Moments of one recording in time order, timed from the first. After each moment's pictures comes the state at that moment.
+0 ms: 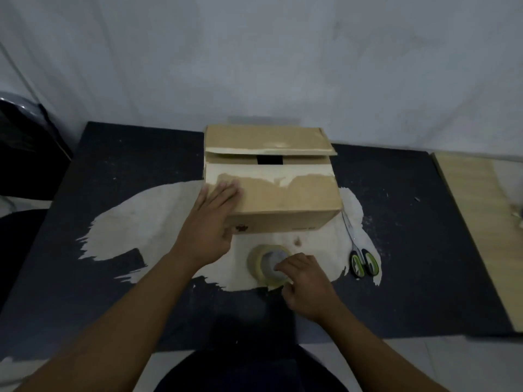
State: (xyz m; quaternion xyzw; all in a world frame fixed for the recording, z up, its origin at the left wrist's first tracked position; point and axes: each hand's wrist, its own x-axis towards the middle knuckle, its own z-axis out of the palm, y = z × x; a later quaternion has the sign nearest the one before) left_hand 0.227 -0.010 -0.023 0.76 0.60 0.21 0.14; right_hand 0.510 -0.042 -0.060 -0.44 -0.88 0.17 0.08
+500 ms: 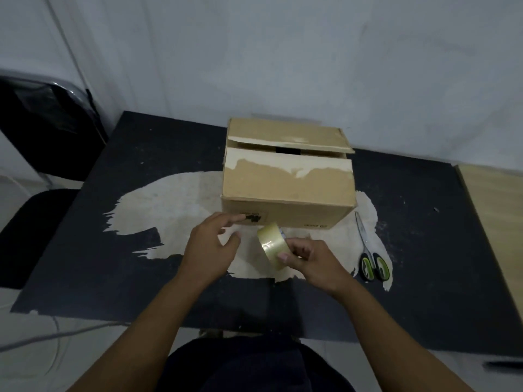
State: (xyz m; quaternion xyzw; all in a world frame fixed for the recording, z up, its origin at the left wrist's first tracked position) left_hand 0.255 -0.095 -0.001 0.52 0.67 0.43 0.30; right_hand 0.491 -0.028 -0.007 -0.45 -0.66 0.57 0.17
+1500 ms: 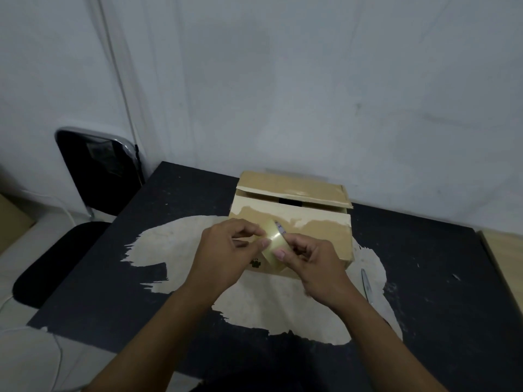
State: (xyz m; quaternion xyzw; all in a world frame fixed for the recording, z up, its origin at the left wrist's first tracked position) left_hand 0.299 -0.063 0.094 0.47 0.69 0.49 0.26; right_hand 0.480 0.016 0.082 -0.35 -0.72 0.53 0.29
